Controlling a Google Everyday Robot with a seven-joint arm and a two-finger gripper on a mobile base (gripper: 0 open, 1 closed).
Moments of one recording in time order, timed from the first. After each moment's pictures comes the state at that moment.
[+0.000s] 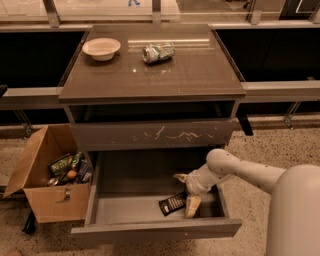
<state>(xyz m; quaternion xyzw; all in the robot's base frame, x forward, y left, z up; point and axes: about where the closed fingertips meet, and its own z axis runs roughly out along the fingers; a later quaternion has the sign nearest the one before) 0.563 -0.101 0.389 -0.73 0.61 0.21 0.21</state>
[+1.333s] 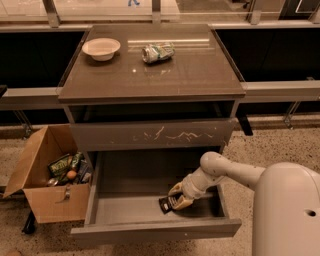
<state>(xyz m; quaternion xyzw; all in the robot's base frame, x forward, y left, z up) 0.555 -0.090 0.352 -0.73 0.61 0.24 0.18</state>
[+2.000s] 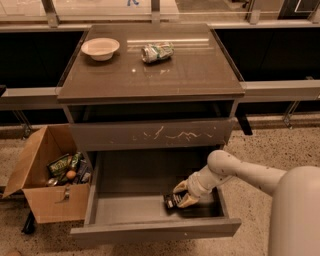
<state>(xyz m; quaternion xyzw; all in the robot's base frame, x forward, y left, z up) 0.555 -0.099 0.385 -0.74 0.60 0.22 0.21</state>
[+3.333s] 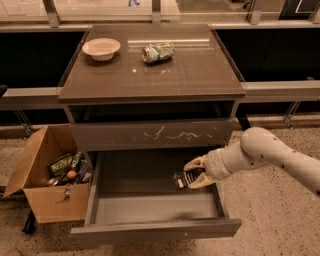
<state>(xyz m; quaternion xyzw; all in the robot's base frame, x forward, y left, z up) 0.547 -0.128 0.574 -0.74 0.57 0.16 0.33</state>
